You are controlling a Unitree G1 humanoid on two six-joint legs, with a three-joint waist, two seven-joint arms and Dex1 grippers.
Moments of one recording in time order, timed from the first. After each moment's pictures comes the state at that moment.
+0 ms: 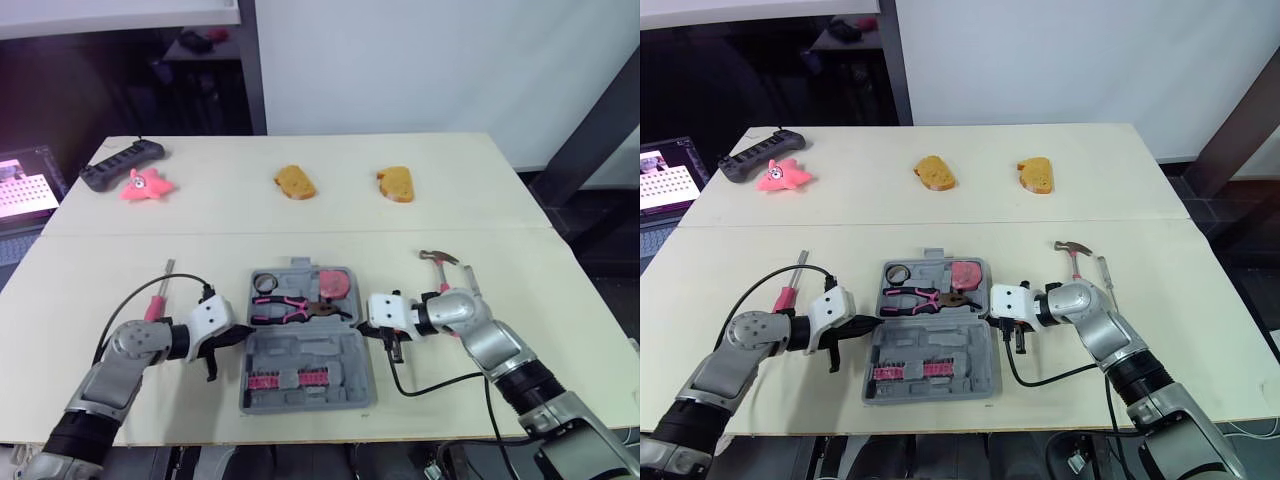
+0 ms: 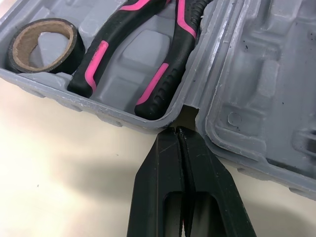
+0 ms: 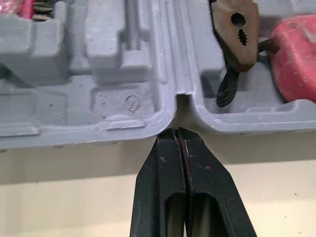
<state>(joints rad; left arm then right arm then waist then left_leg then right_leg) -0.12 0.66 -0.09 0.07 -0.08 0.10 -1.04 -0.43 -0.58 0.39 0.19 -0.12 0.07 1.13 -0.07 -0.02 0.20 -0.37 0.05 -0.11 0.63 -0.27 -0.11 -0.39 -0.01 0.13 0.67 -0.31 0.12</state>
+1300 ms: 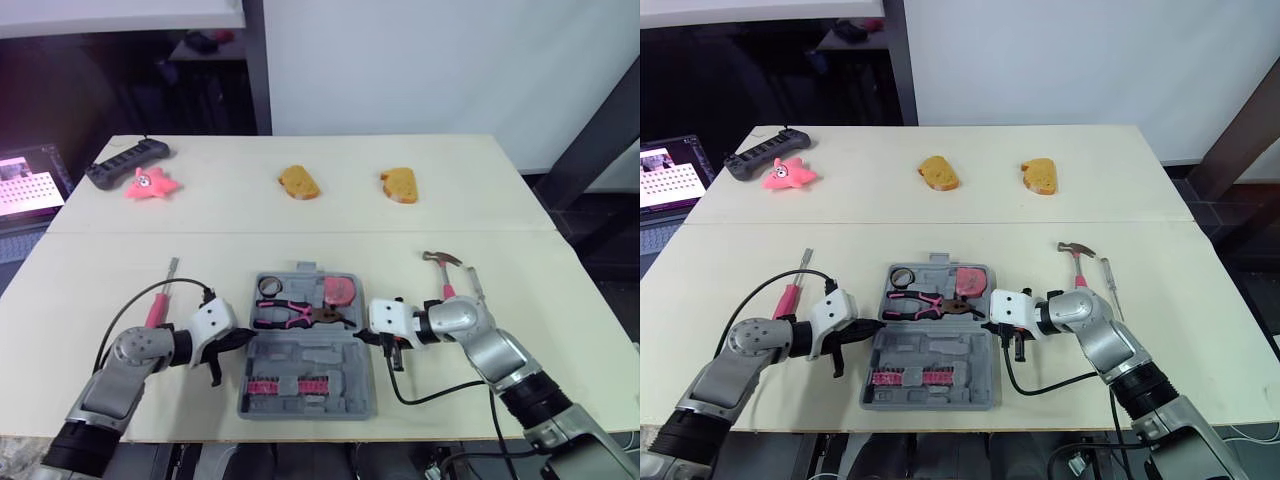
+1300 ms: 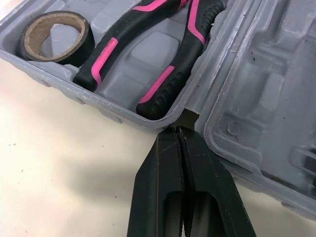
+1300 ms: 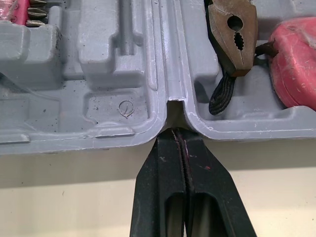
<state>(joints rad) -0.09 0.64 -0.10 0.02 -0.09 0.16 -1.00 -0.37 -0.60 0.38 0.08 -0.11 0.17 1.10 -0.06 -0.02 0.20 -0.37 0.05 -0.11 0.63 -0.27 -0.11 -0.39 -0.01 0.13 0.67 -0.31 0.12</state>
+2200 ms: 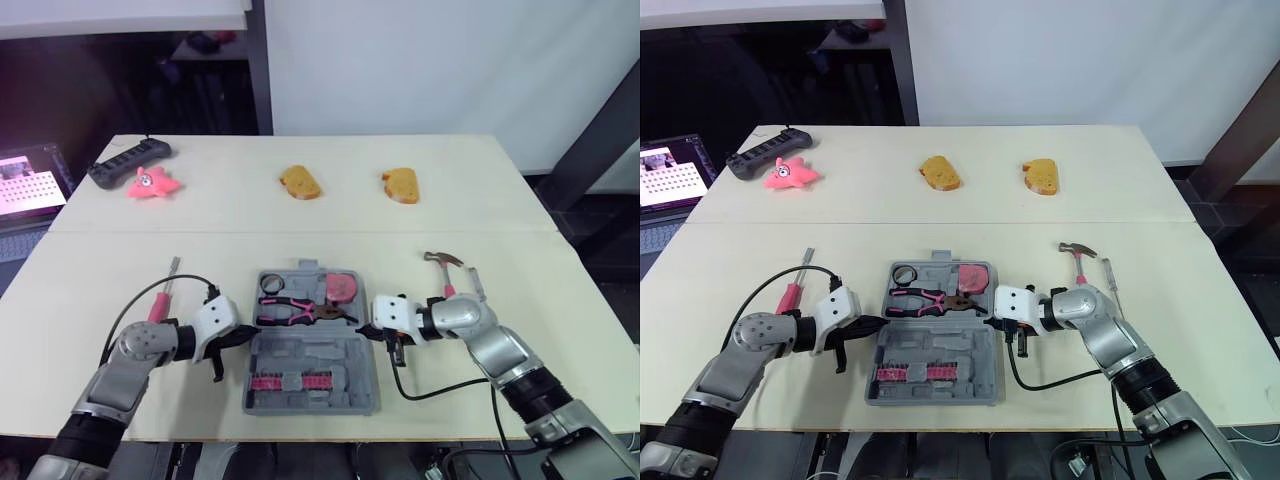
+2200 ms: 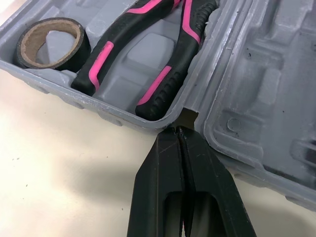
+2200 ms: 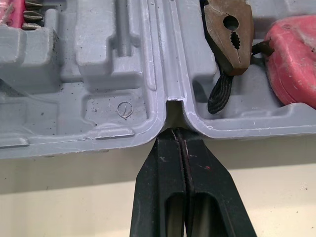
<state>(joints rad) -0.13 0.64 -0.10 0.07 -0.08 0.10 -1.02 -0.38 -0.61 0.36 0.14 -0.09 0.12 1.09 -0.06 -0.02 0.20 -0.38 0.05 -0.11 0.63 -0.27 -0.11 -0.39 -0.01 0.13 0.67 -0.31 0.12</state>
